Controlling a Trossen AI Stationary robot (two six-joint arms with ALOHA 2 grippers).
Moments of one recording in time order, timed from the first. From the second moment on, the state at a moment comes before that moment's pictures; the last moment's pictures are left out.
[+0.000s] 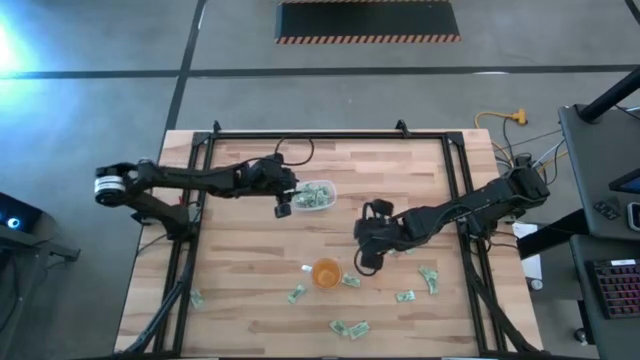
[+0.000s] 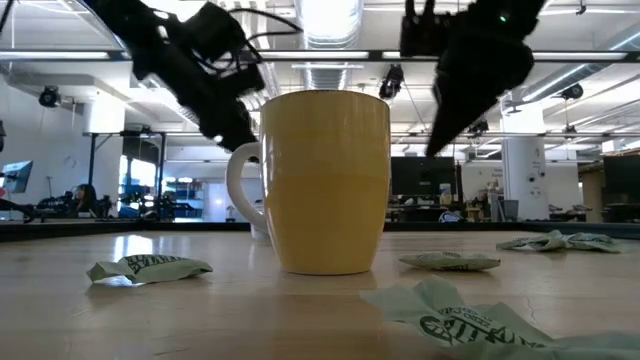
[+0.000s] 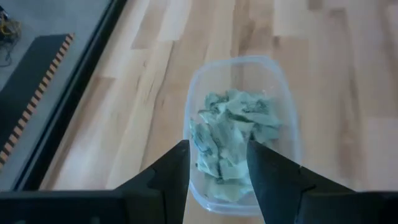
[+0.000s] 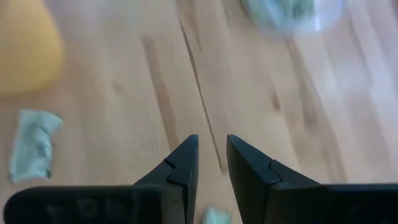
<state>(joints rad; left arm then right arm) 0.26 1.33 0.75 -0.08 -0.11 0.21 0.28 1.59 1.08 -0.69 0.40 0.46</state>
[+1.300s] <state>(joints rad) -0.11 0.97 0.56 -0.15 -0.06 -0.10 0.28 1.59 0.77 -0.60 0.30 0.90</state>
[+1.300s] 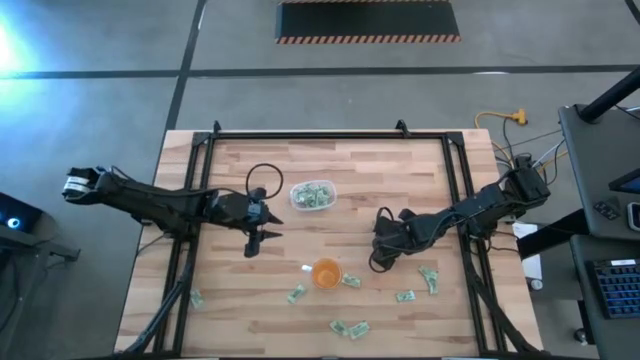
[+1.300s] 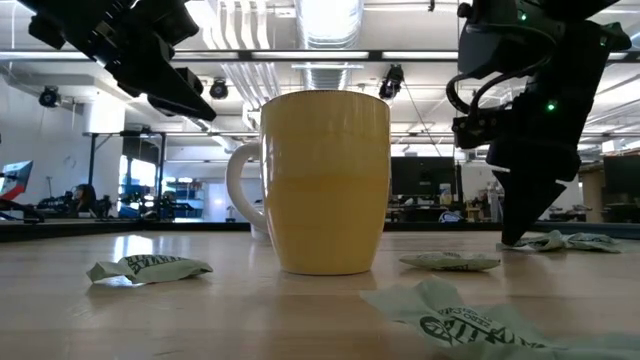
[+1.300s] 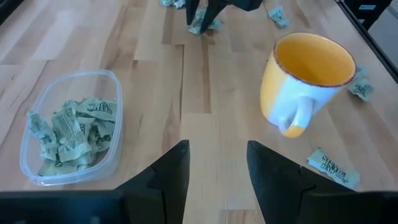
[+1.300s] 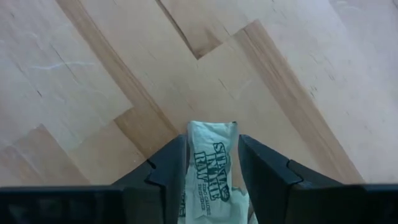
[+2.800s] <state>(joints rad) -0.11 0.97 0.56 -0.15 -0.06 -0.09 0.04 1.63 0.94 0.21 0.54 -0.08</state>
